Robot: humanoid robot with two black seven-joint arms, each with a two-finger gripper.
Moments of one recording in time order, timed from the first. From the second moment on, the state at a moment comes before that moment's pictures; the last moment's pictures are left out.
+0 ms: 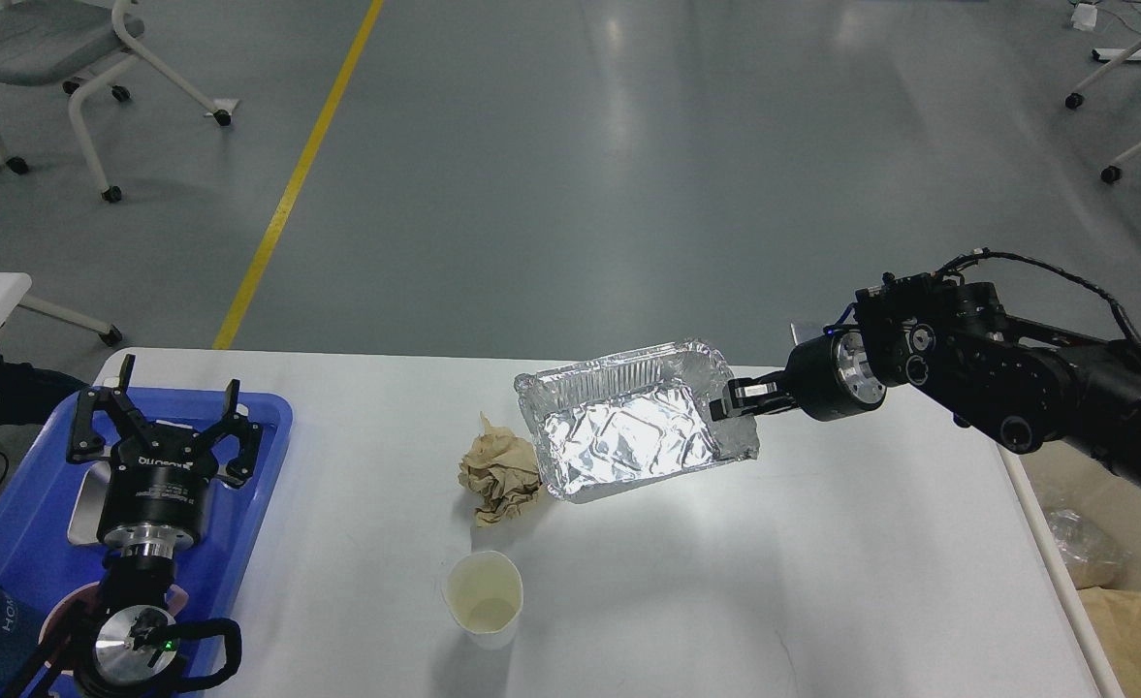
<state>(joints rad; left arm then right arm) -0.06 0.08 -1.39 -1.13 0.22 -0.29 -0.36 1.05 -0.37 0.22 0.84 -1.37 0.68 0.31</state>
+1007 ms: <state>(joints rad) -0.06 0.71 -0.96 -1.53 0.30 0.00 -0.32 1.03 -0.38 0.21 0.85 -1.35 0.67 0.32</state>
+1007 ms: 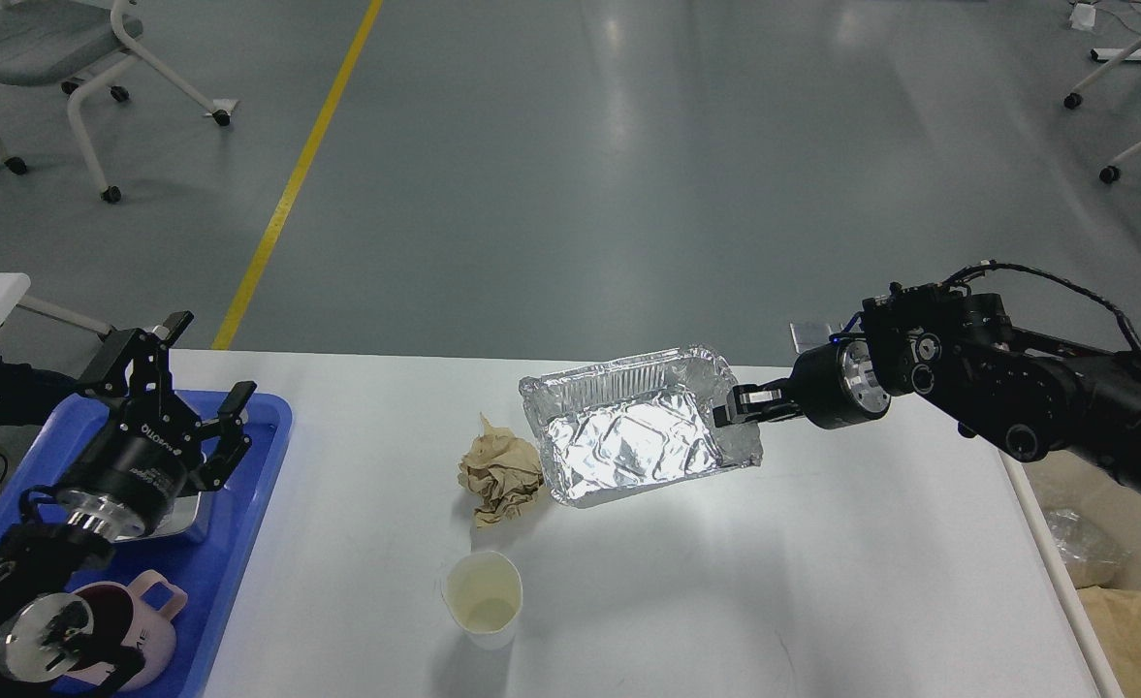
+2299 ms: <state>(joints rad) -0.22 1.16 -0.81 -1.59 1.19 -0.42 -0.28 1.02 -0.37 0.21 0.84 -1.36 0.67 0.31</state>
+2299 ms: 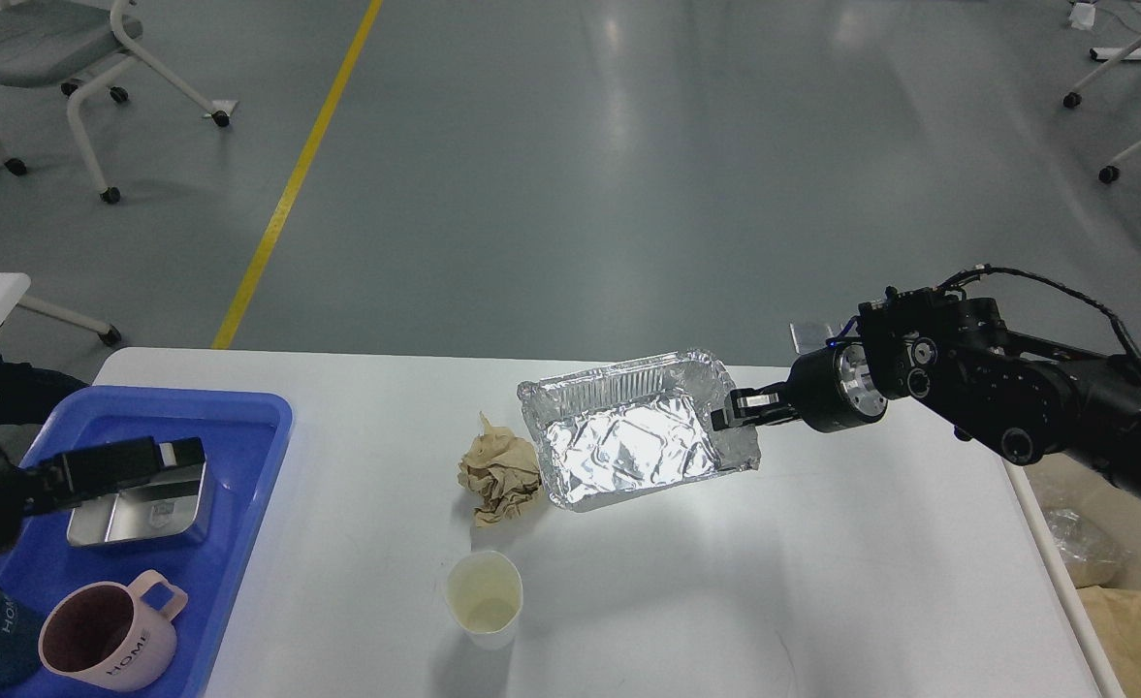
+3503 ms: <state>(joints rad) -0.72 0.61 -0.11 -1.30 1.28 -0.41 -0.20 1.00 -0.37 0.18 0.85 -1.35 0.63 0.31</state>
